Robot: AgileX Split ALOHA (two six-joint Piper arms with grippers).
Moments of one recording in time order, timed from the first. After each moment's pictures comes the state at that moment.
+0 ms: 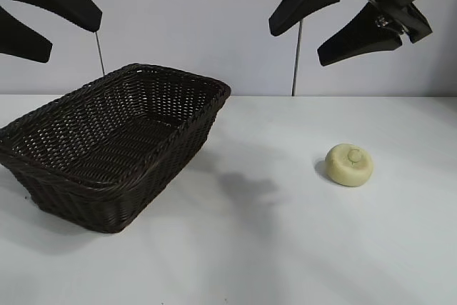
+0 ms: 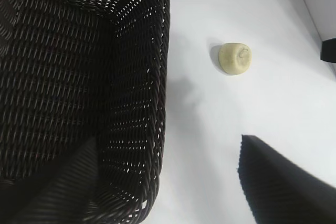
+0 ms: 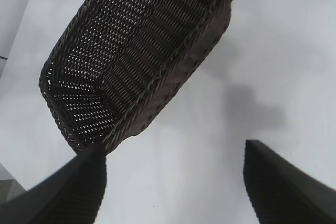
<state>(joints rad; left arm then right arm) -0.20 1.36 -0.93 -0.87 0.67 0.60 0.24 1.52 -1.11 0.77 0.71 -0.45</state>
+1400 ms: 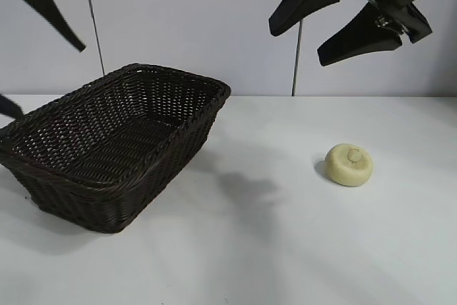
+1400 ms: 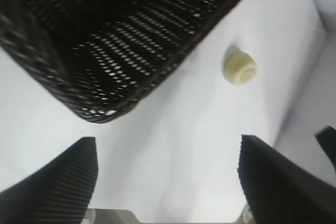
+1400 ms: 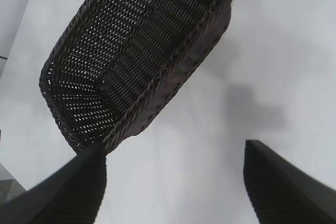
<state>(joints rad) -0.20 1.36 -0.94 -0.50 0.84 -0.58 0.24 1.52 -1.11 0.77 0.71 -0.45</state>
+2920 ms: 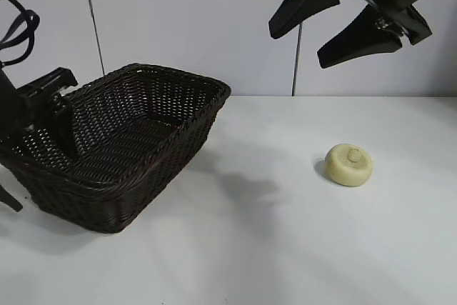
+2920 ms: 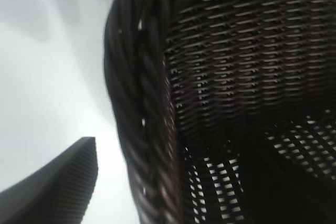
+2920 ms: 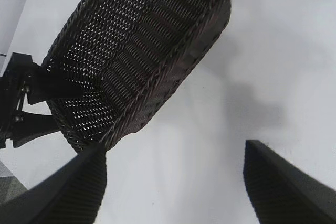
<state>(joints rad) -0.27 1.73 -0.94 -0.27 0.63 -0.98 0.24 1.52 -1.11 0.77 0.72 -0.45</state>
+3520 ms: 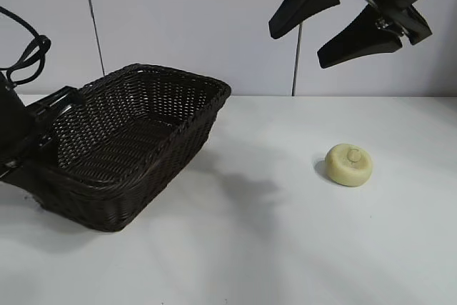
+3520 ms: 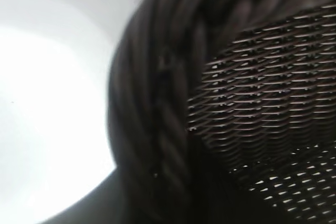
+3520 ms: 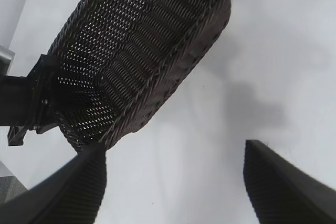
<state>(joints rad) -0.27 1.77 -0.94 -0.27 0.57 -0.99 0.24 1.52 -1.11 0.77 0.72 -0.45</state>
